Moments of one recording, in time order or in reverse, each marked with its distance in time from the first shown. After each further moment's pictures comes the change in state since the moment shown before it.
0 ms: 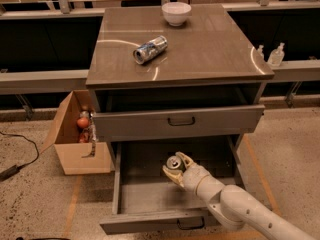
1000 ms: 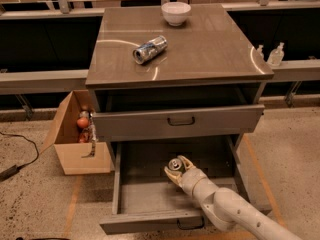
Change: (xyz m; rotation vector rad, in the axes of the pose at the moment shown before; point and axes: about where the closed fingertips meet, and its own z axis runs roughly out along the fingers) arm 0.056 -0.012 0.029 0.071 0.041 0.059
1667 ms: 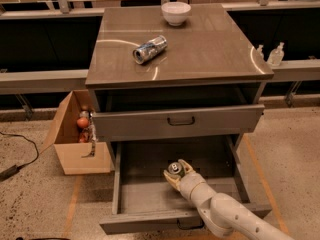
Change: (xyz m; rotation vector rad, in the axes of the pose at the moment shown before) arm 0.010 0.008 -0.007 0.047 0.044 0.053
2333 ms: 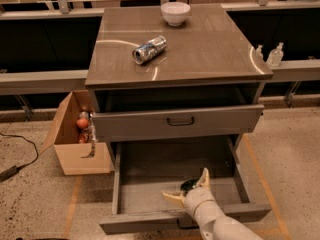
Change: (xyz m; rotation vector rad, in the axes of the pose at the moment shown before) arm -0.015 0.008 -0.074 0.172 0.078 0.063
